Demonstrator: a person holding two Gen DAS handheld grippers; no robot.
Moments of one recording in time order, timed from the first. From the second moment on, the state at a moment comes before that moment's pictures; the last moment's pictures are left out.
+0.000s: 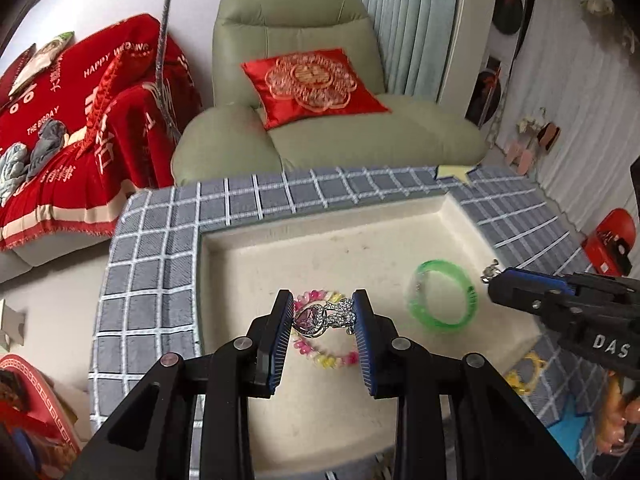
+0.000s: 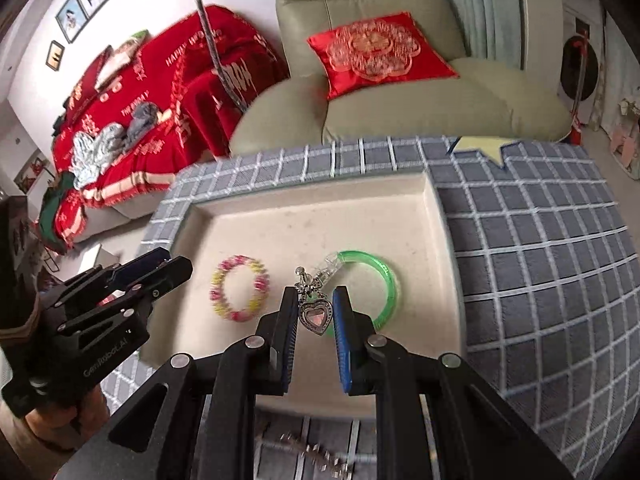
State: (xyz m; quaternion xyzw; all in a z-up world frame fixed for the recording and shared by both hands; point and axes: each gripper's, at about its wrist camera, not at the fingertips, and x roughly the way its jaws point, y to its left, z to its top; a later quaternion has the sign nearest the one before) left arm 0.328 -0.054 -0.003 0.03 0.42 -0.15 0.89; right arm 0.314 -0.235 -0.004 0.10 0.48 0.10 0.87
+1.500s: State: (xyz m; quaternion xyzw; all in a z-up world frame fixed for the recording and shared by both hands) left arm 0.349 -0.072 -0.042 0.07 0.44 -0.10 0.89; right arm 0.239 -0.275 0.008 0.17 0.42 0.02 0.89
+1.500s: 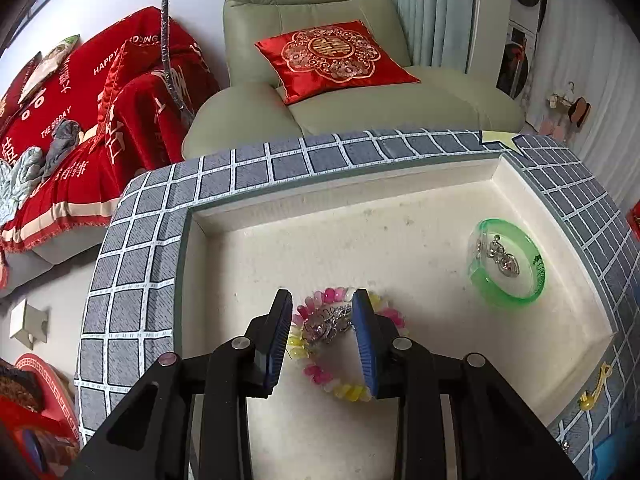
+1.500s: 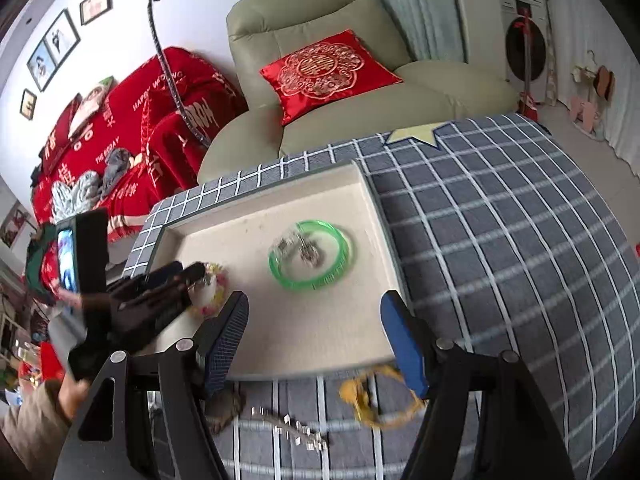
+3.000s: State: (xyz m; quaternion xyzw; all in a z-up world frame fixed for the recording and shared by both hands) left arm 0.155 0.026 -0.047 0.04 0.44 -0.08 0.89; right arm 0.111 -0.267 -0.030 0.13 0.47 0.00 0.87
